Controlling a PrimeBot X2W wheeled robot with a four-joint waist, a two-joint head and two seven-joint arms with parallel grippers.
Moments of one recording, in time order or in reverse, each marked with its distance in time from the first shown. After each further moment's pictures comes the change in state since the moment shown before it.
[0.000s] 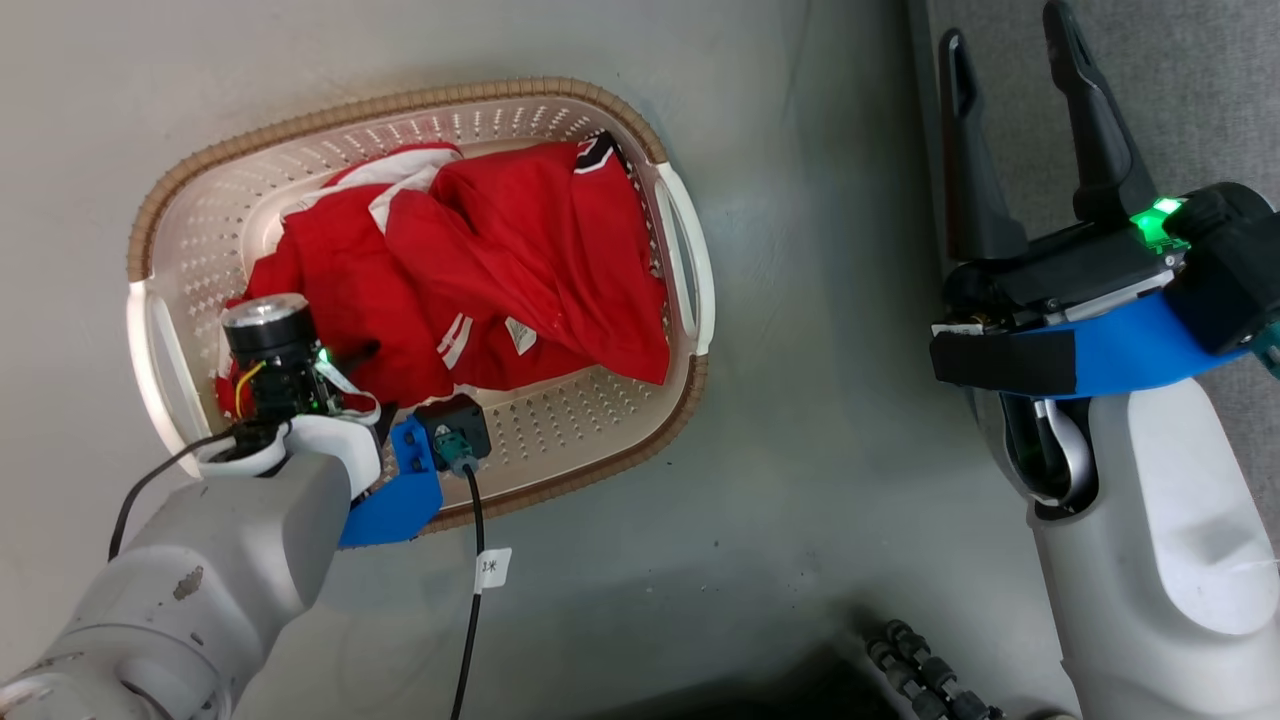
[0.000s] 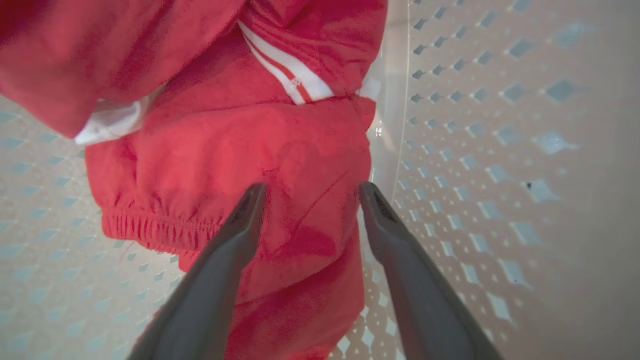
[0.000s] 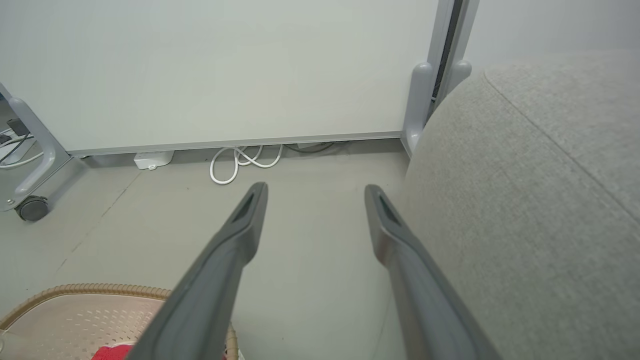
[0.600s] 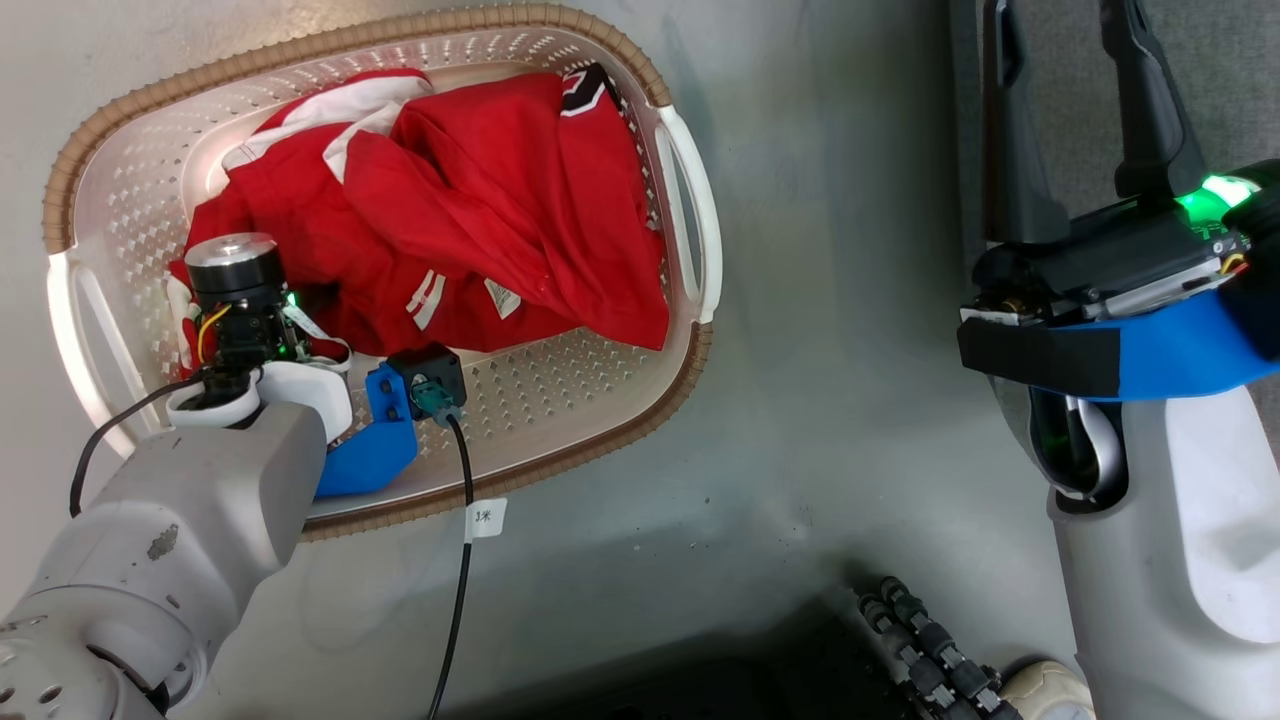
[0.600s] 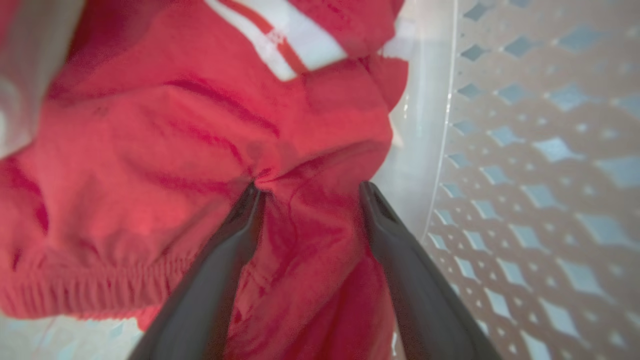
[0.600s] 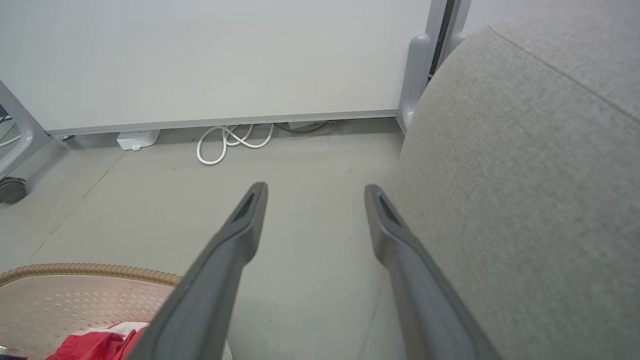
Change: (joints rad) left arm -0.080 0.025 0.000 0.002 0.064 0.000 0.077; right arm -0.002 0.000 -0.022 -0.082 -0.001 0.000 0.000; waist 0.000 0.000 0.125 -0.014
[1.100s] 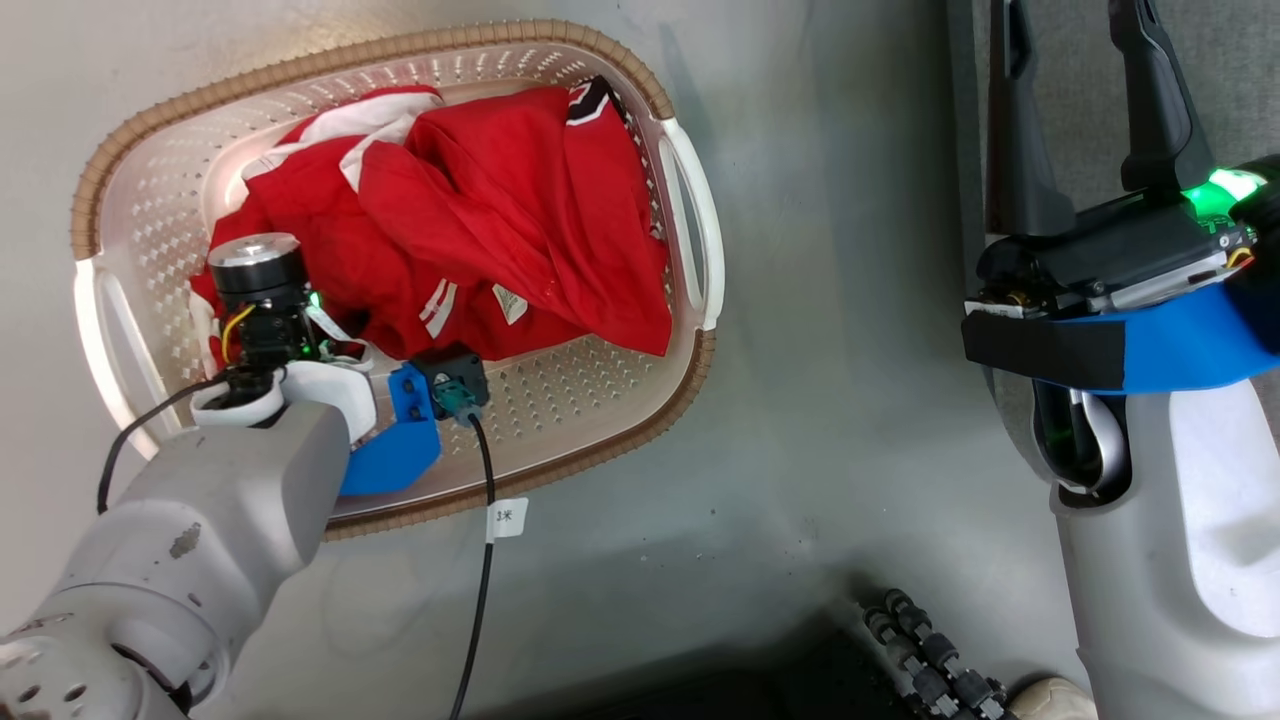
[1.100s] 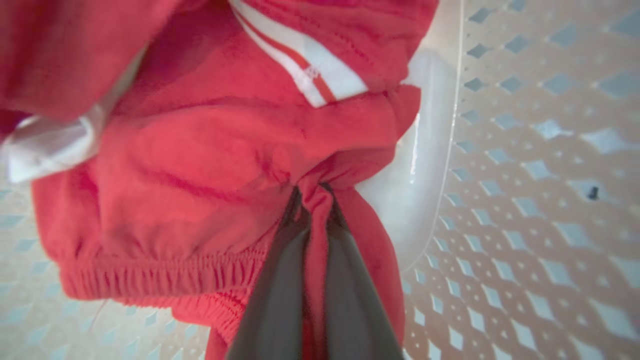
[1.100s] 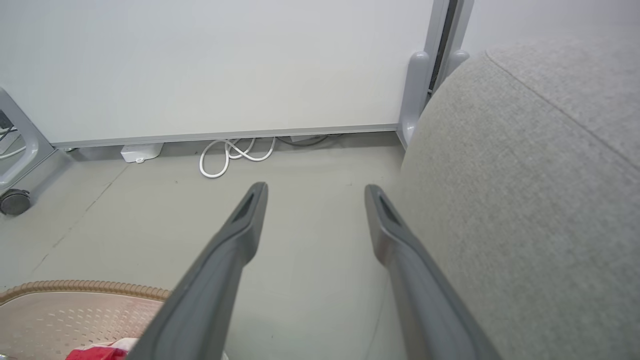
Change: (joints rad) left arm -0.001 -0.030 0.000 0.002 -0.019 0.000 0.002; right arm -0.009 0.000 -0.007 0.005 -0.002 0.000 0.000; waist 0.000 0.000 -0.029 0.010
